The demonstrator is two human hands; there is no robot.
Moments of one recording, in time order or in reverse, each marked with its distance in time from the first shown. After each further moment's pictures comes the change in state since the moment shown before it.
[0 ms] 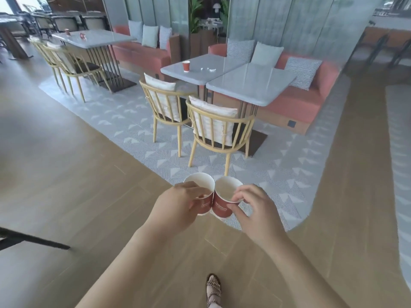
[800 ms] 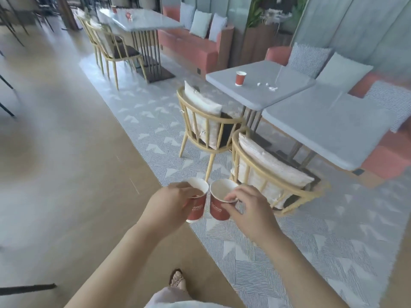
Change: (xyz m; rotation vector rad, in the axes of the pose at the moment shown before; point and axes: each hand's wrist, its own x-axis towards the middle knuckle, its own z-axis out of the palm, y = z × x) left_hand 0.375 -0.306 -0.094 0.039 0.090 -0.252; right_hand 0.492 0.076 0.225 -0.019 -0.280 -0.163
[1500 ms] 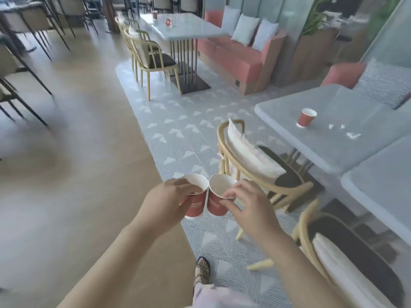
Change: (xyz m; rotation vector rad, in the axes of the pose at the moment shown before) left_hand 0.353 -0.251 -0.106 0.056 0.128 -0.107; right_hand 0.458 0.048 0.150 0.075 -0.067 -0.158
